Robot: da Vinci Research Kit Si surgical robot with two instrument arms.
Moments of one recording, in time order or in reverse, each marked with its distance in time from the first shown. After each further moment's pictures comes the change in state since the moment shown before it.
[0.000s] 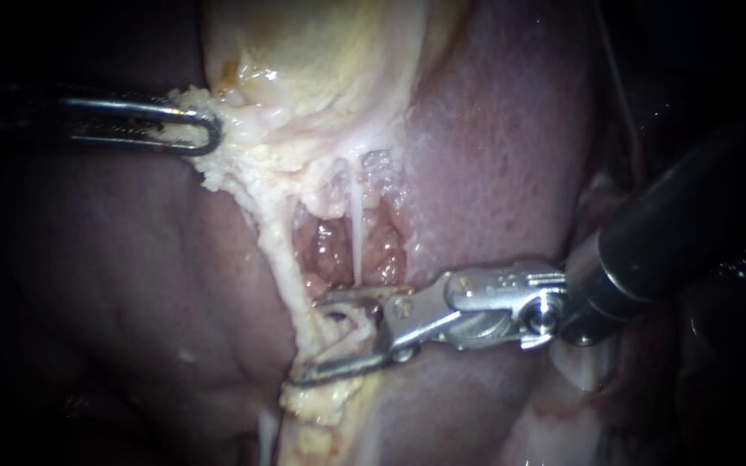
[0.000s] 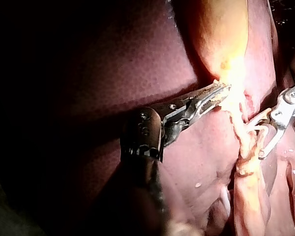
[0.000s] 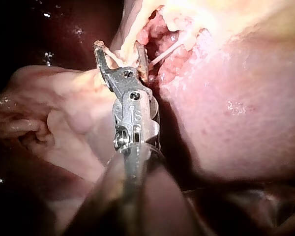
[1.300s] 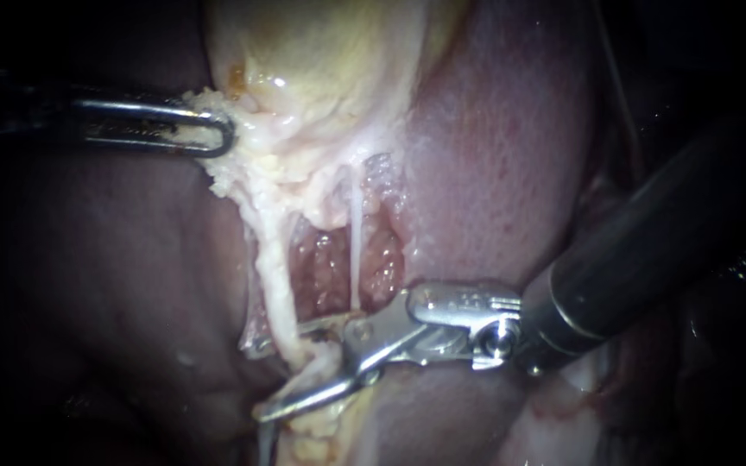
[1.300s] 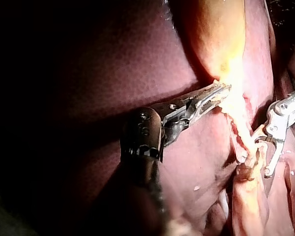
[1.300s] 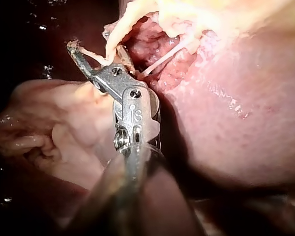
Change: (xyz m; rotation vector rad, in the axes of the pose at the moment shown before) right arm -0.002 -0.001 0.004 0.250 0.050 -0.003; left arm 0.000 0.000 0.001 0.003 0.002 0.000
